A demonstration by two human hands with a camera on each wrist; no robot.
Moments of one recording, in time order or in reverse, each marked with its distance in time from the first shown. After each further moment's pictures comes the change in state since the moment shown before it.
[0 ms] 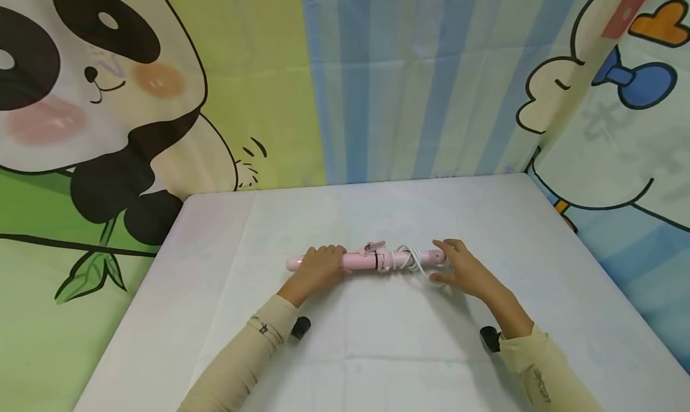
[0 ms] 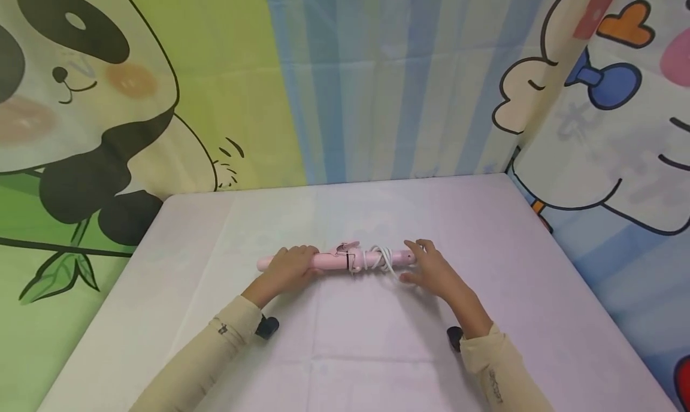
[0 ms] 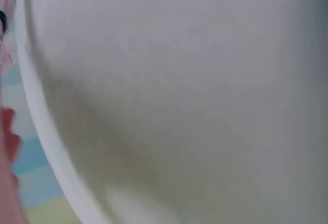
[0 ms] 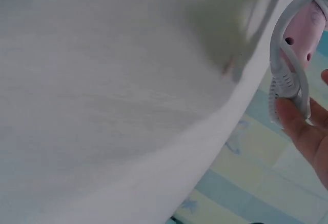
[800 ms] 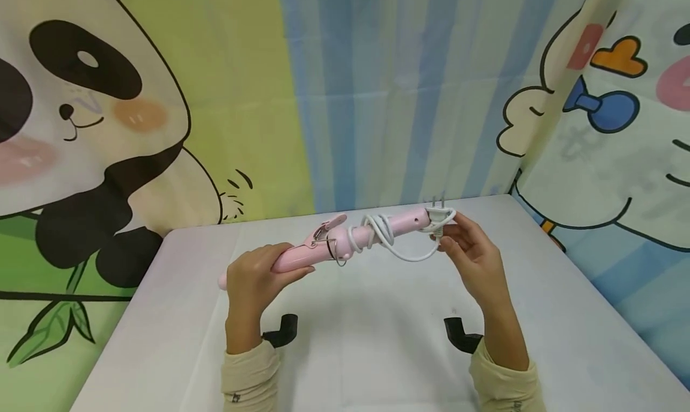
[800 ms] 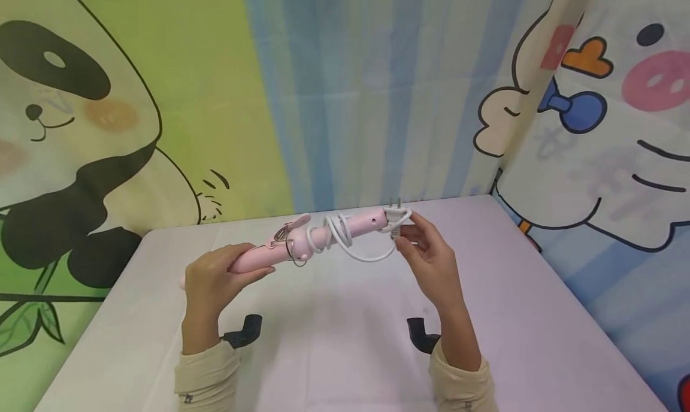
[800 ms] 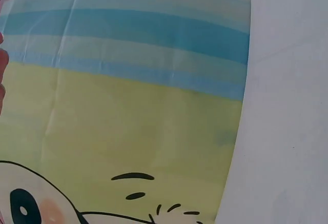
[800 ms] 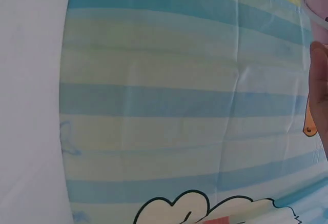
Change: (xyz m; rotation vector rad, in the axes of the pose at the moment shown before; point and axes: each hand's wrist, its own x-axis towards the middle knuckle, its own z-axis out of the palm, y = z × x) left_hand -0.036 -0.048 -0.083 -0.142 1.019 0.080; right_hand -0.008 -0.082 -0.054 0.643 0.693 -0.296
